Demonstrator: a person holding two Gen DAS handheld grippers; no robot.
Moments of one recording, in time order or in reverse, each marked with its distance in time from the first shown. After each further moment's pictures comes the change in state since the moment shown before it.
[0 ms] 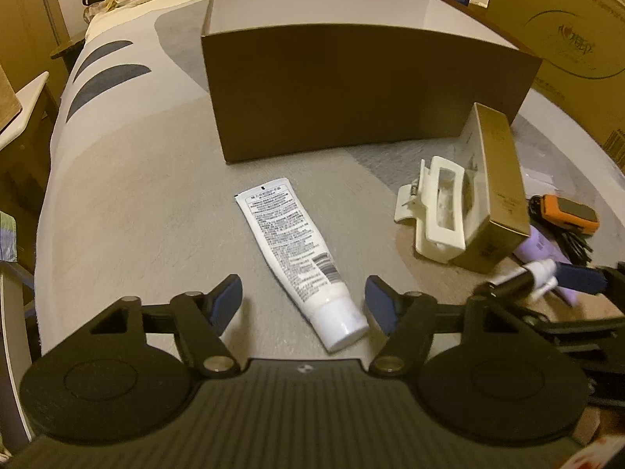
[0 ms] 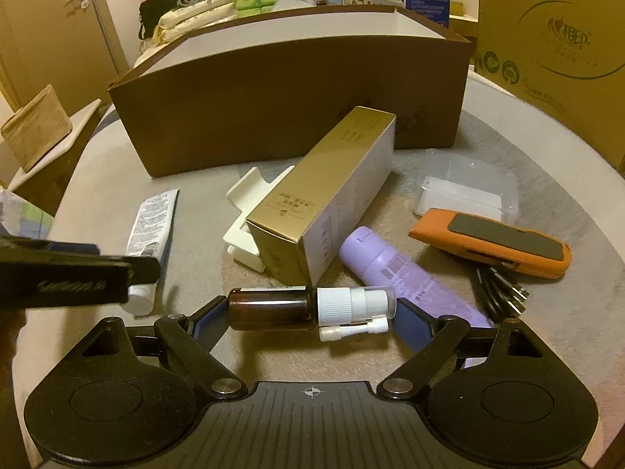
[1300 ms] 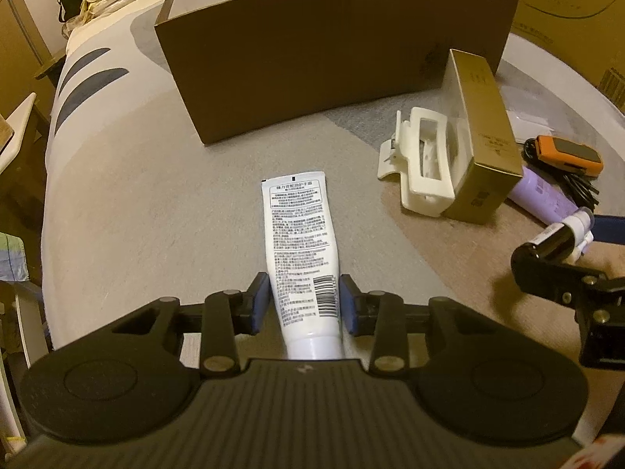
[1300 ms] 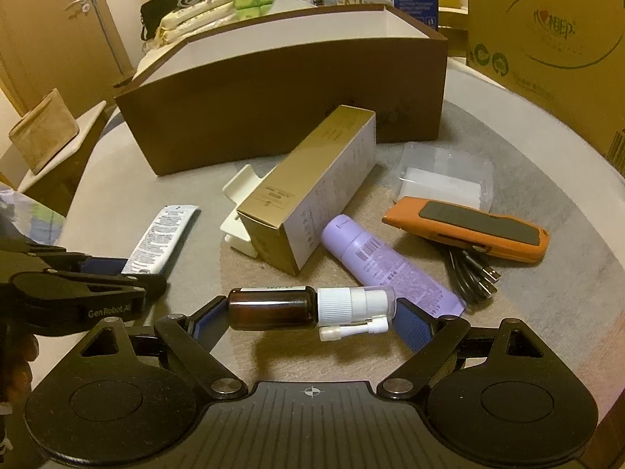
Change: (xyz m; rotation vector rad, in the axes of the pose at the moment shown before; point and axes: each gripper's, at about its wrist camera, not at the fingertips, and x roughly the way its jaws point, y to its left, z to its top) left arm 0.003 -0.021 -0.016 0.129 0.058 0.034; right arm -0.026 -0.015 -0.004 0.018 0.019 0.031
